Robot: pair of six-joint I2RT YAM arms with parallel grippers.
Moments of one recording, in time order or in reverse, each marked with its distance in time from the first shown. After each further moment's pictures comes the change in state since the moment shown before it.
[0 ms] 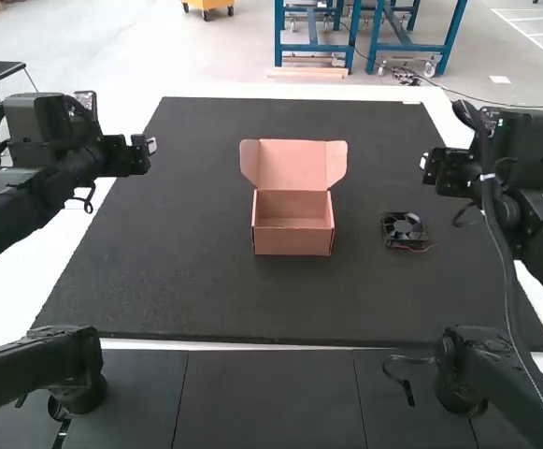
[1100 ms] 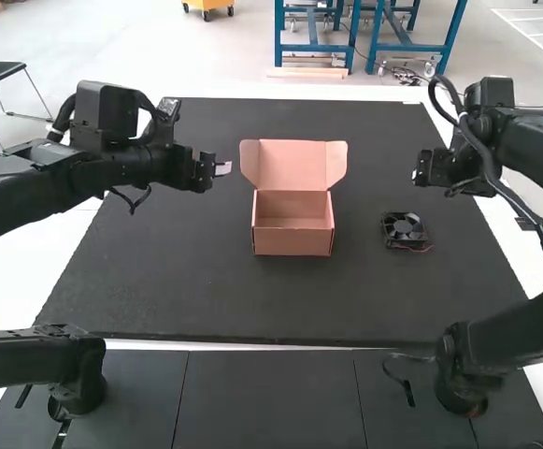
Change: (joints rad) left arm -0.413 0.080 0.122 -0.176 0.038 0.019; right arm -0.080 0.592 0.316 -0.240 -0.026 0.014
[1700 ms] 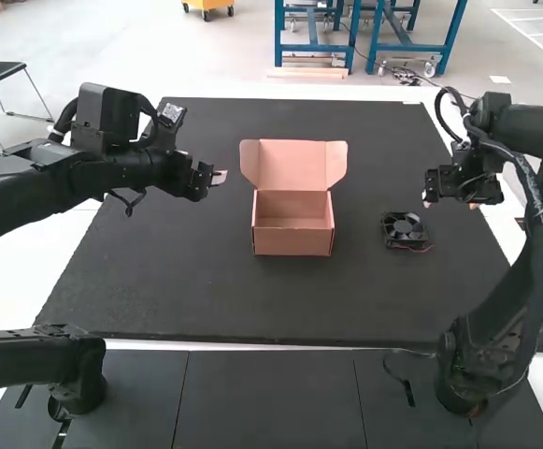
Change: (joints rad) left arm 0.000 0.000 0.000 -0.029 -0.042 0.150; right arm -0.110 0.275 0.115 -0.075 -0.034 -0.219
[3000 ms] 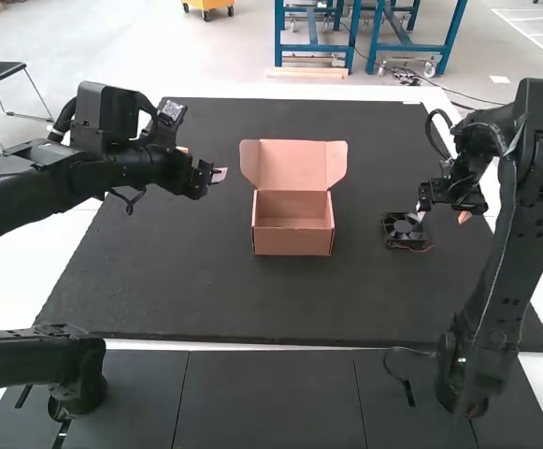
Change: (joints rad) left arm 0.000 0.000 0.000 0.024 -0.004 0.019; right arm -0.029 0.411 0.246 -0.050 -0.011 -0.012
